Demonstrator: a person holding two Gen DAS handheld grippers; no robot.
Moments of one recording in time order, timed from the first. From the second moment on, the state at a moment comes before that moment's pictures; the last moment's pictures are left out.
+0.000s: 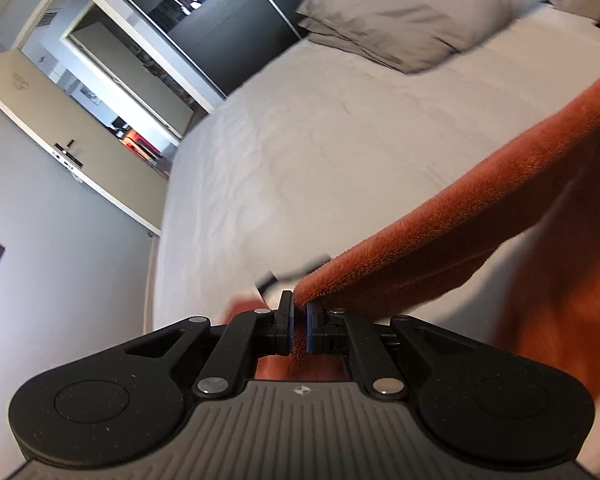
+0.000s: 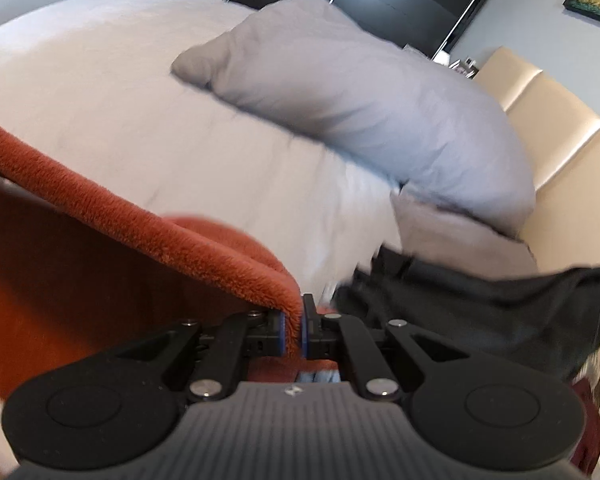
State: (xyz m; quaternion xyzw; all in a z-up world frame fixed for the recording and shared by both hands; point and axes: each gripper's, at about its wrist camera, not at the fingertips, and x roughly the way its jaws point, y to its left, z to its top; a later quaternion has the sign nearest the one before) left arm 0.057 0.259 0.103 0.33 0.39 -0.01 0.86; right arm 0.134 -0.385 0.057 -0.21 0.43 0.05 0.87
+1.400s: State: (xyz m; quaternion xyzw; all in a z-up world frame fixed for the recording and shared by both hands) left arm -0.017 0.298 -0.074 0.03 0.56 -0.03 0.82; right arm 0.060 -0.255 0.012 -0.34 0.37 0.07 0.86
